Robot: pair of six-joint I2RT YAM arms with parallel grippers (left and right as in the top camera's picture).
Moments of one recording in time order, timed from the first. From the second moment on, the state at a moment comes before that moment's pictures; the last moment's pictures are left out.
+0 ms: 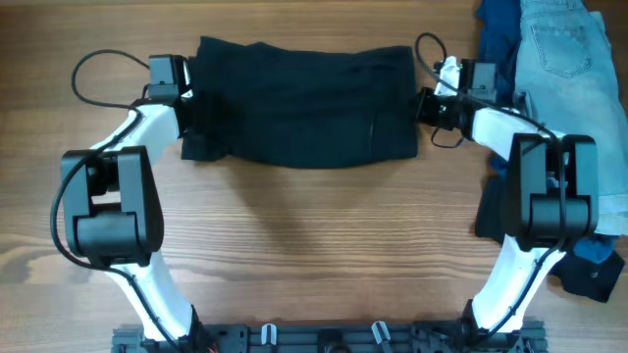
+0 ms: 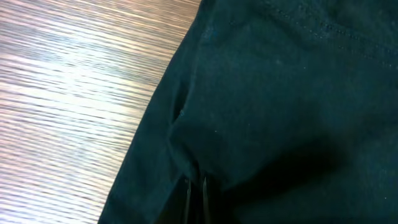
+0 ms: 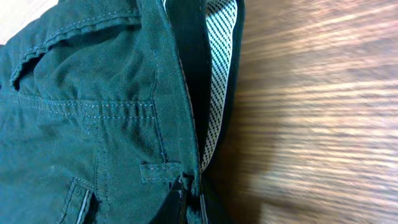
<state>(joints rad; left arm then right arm) 0.03 2.05 1.26 -0.26 -0.01 -0.26 -0.04 2.10 1.21 -0.08 -0.50 0.28</state>
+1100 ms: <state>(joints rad) 0.01 2.05 1.26 -0.26 -0.03 -0.26 0.55 1.88 1.34 0.10 -0.33 0.44</state>
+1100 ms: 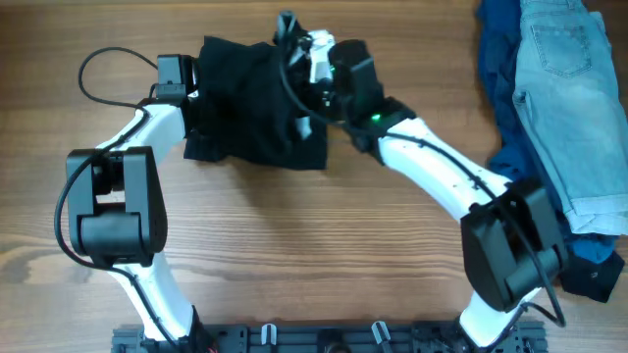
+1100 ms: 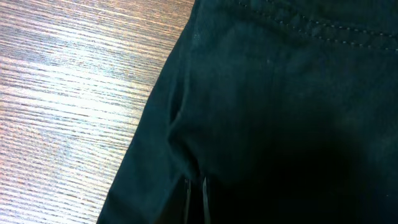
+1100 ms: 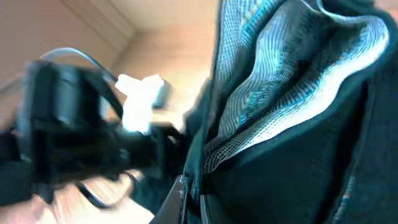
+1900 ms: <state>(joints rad) 0.10 1.75 1.26 -0.40 0.01 -0.28 0.60 1.95 1.34 0.38 -0.28 0.55</state>
